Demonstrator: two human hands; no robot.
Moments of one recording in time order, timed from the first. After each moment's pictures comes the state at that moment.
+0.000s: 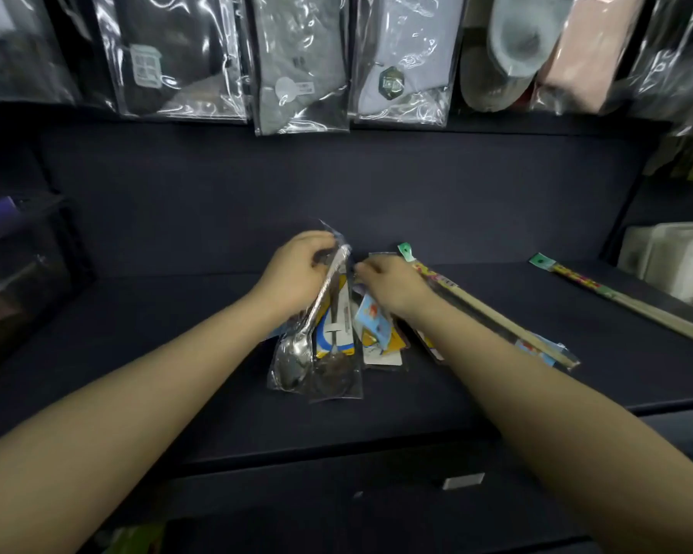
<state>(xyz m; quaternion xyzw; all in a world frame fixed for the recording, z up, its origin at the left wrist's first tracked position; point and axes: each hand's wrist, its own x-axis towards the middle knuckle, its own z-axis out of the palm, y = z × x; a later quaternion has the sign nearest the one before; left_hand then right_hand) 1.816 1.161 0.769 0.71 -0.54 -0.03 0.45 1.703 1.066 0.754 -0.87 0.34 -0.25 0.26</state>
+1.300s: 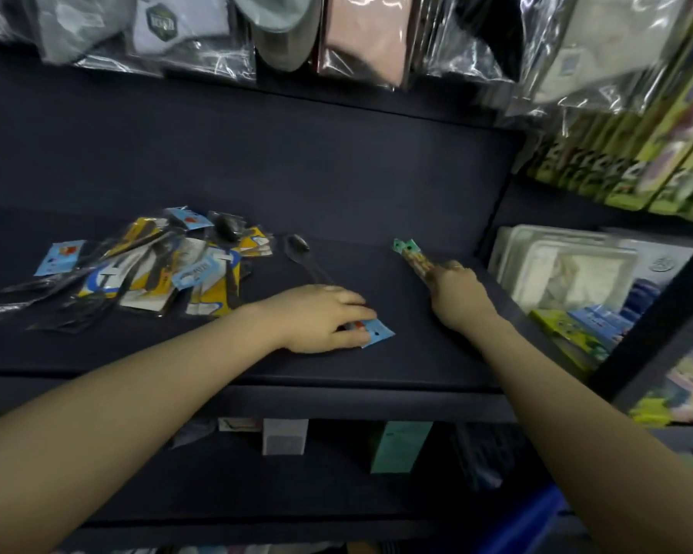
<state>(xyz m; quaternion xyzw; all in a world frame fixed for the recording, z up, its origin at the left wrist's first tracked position) 1.577 1.039 0.733 0.67 -0.74 0.01 -0.01 1.425 0.883 0.737 -0.90 0.43 -0.09 -0.01</state>
